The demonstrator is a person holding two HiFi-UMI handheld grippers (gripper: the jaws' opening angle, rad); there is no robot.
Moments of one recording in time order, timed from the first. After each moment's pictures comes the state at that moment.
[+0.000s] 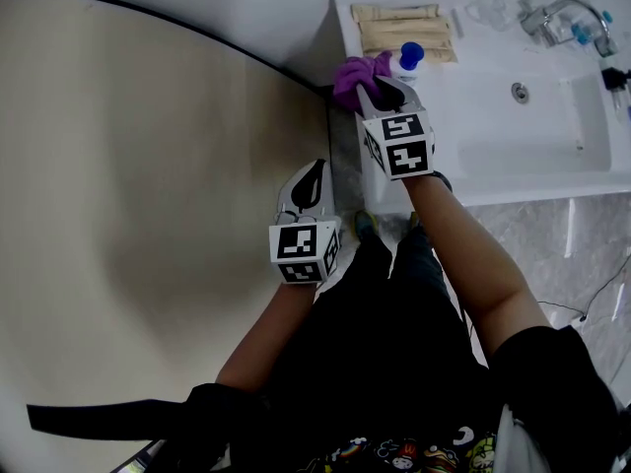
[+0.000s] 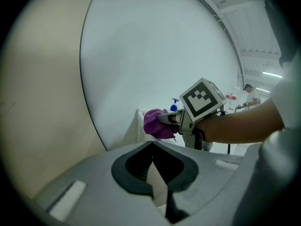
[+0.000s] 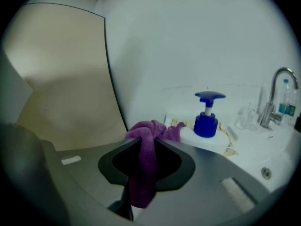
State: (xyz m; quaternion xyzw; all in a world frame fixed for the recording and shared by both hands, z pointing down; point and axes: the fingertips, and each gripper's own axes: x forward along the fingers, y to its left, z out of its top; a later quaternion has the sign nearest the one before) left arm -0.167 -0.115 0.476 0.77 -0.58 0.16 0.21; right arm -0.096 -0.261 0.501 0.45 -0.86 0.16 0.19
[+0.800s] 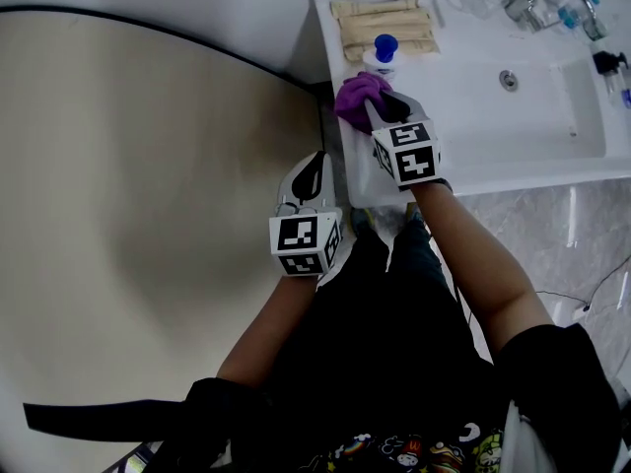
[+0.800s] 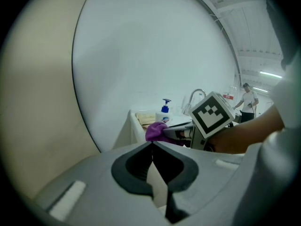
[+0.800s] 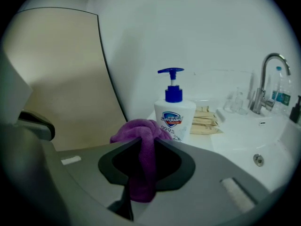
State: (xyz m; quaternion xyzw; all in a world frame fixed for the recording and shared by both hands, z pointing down) left arm -0.129 -0.121 0.471 0.78 -0.57 0.17 0.20; right arm -0.043 -0.230 0.533 0.44 -0.84 0.20 0.23
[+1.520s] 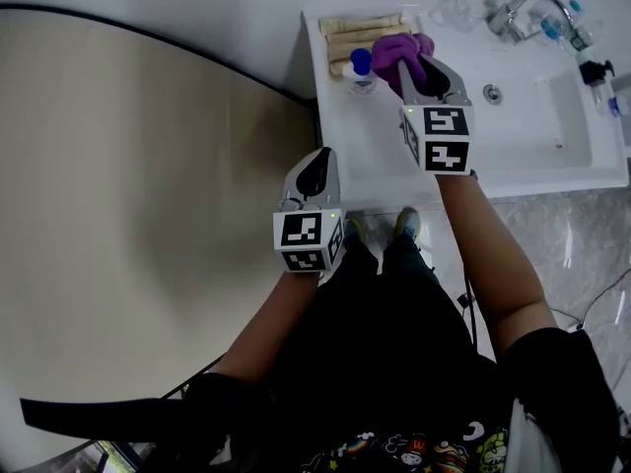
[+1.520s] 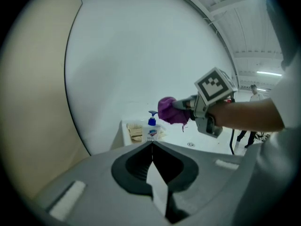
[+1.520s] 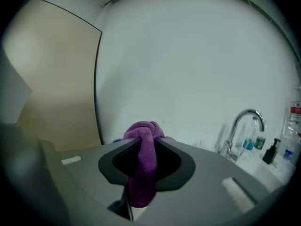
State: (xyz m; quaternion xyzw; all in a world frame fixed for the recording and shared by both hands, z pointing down) left arm -0.076 -0.132 0.435 0.79 -0.57 0.14 0.18; right arm 0.060 -0.280 0.396 0.54 -0.82 0.06 0.17
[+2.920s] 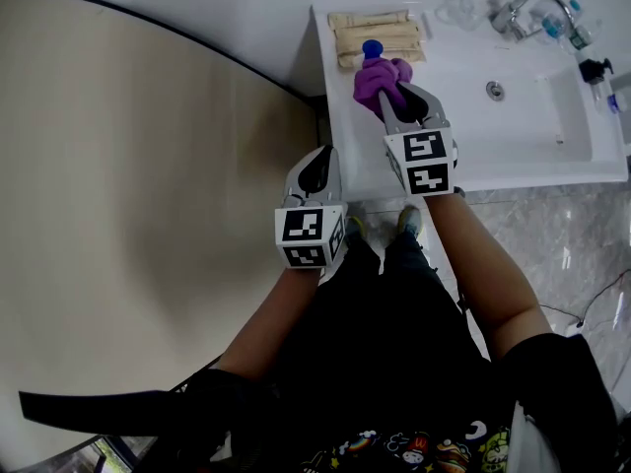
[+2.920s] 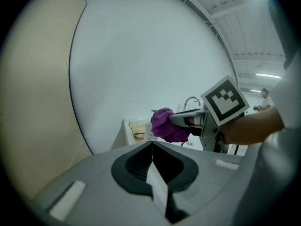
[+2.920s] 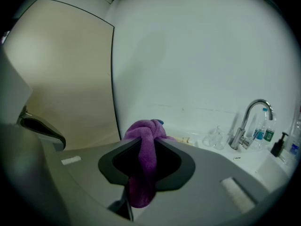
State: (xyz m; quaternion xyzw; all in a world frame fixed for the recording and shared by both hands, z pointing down) left arm -0.093 -0.108 0.436 0.79 -0.57 0.13 0.18; right arm 0.004 -0.213 0.430 0.48 -0.85 0.07 0.20
